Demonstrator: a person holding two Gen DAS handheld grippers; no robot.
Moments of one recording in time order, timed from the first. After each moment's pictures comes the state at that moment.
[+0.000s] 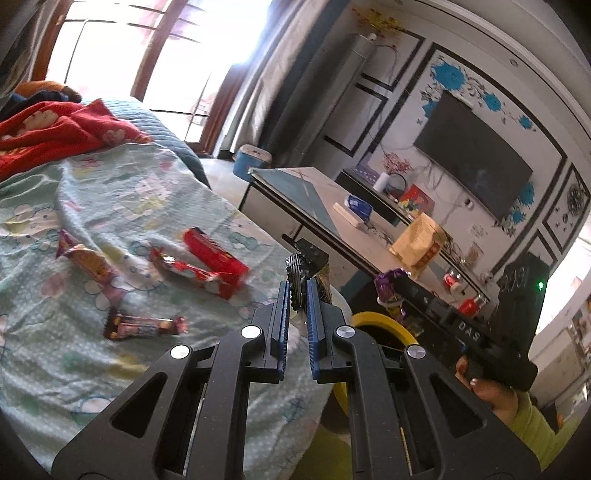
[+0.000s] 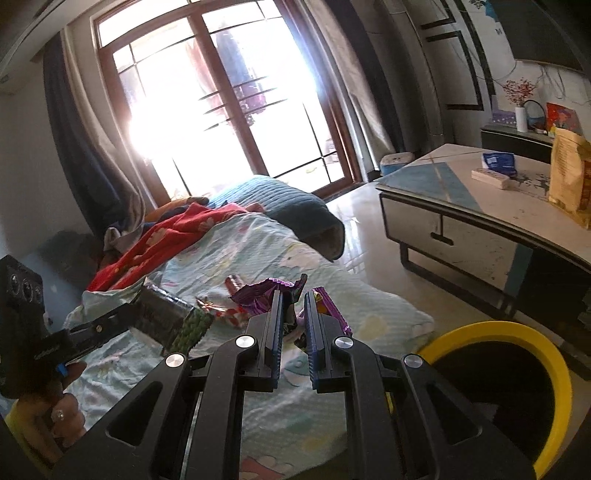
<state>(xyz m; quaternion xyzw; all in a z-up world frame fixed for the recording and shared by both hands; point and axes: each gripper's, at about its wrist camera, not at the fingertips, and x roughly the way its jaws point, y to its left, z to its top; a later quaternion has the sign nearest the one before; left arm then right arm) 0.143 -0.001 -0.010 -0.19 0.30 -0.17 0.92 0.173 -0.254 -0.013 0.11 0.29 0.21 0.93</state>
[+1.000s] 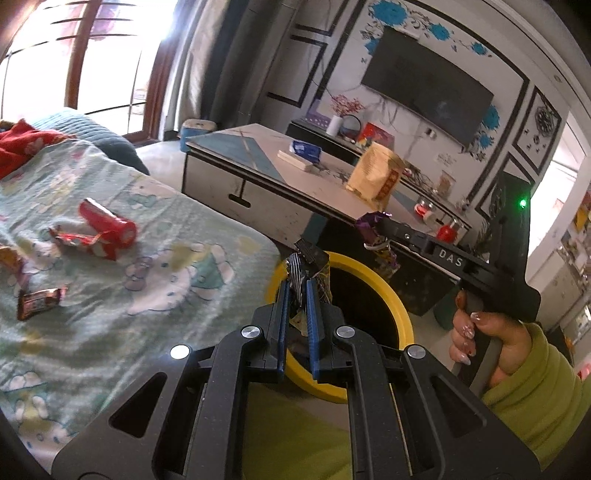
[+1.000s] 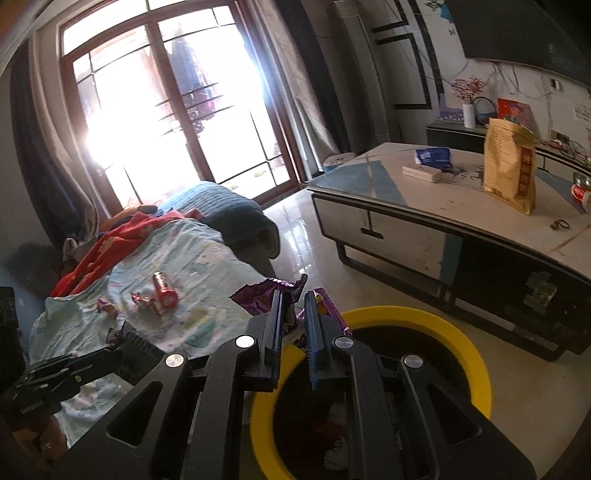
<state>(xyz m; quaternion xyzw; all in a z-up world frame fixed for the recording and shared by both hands) 0.133 -0.119 -0.038 -0.09 0.35 -0.26 0.90 0.148 -0.356 -0.027 0.11 0.30 0.12 0.94</state>
